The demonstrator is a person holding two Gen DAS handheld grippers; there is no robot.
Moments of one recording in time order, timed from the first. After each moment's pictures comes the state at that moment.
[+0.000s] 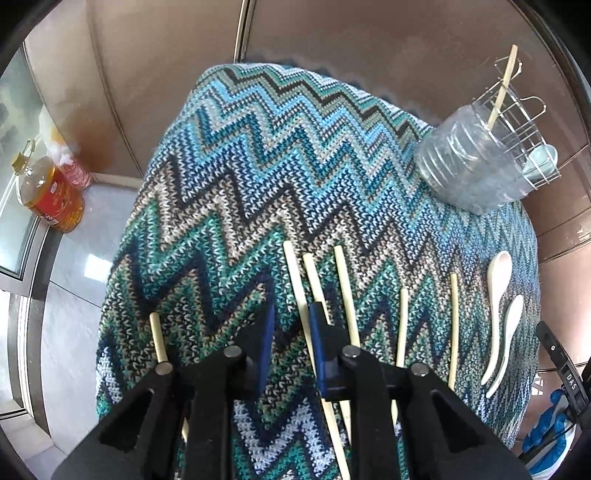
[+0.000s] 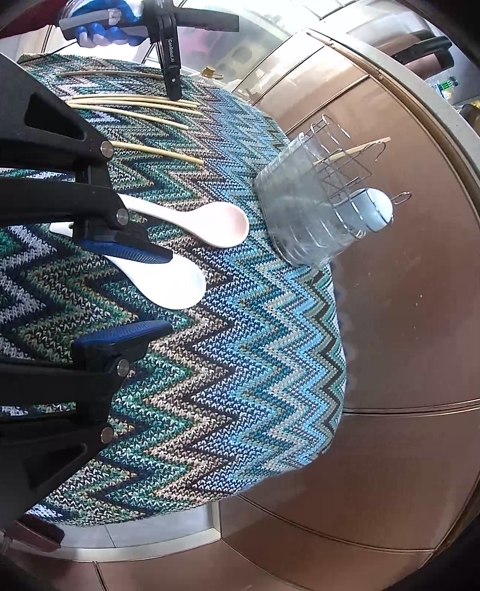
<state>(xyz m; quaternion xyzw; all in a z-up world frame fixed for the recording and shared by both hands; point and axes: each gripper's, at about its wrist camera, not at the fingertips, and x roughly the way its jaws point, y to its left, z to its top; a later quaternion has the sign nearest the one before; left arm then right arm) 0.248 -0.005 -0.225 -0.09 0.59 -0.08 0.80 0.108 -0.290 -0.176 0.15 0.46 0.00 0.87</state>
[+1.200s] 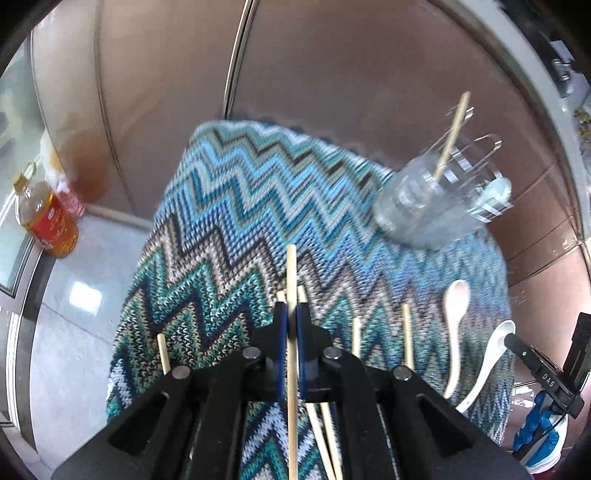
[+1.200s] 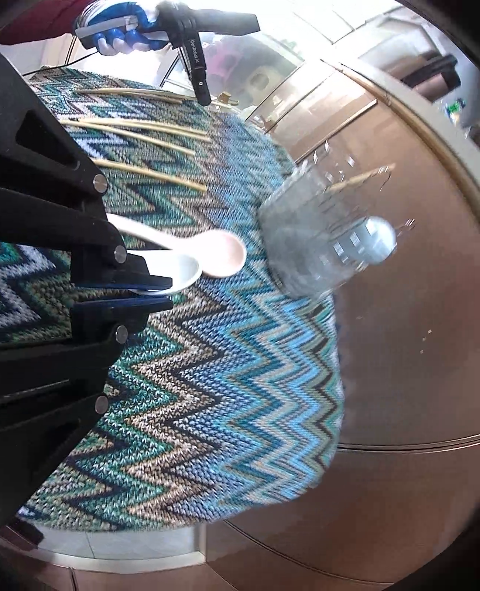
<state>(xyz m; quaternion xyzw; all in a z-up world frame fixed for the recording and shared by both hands) 0.228 0.001 -0.168 -0.11 0.50 -0.11 0.85 0.117 -0.287 -0.162 0.14 0.46 0.07 0.87</state>
